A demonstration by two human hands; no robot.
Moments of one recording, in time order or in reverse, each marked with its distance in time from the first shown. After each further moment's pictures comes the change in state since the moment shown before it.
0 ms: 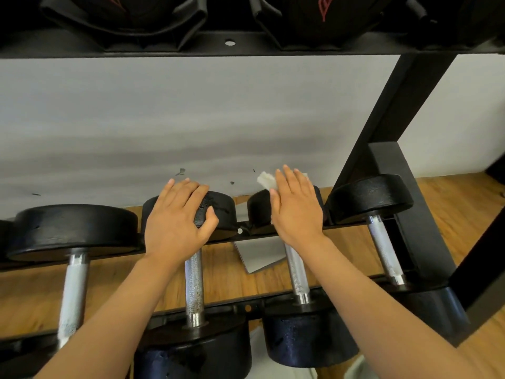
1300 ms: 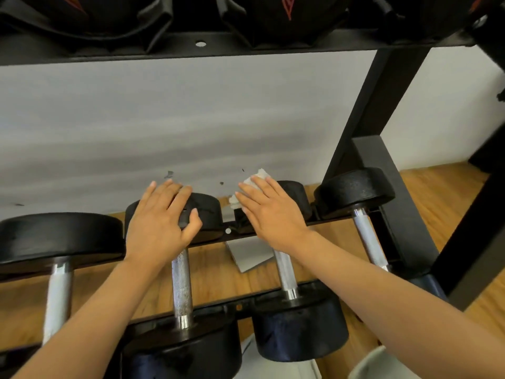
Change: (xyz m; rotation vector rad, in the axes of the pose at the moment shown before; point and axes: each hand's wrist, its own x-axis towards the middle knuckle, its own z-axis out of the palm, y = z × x) left_hand 0.003 -0.001 -0.002 0.062 -0.097 0.029; right_hand -0.002 0.010 0.000 -0.228 -0.084 -0.459
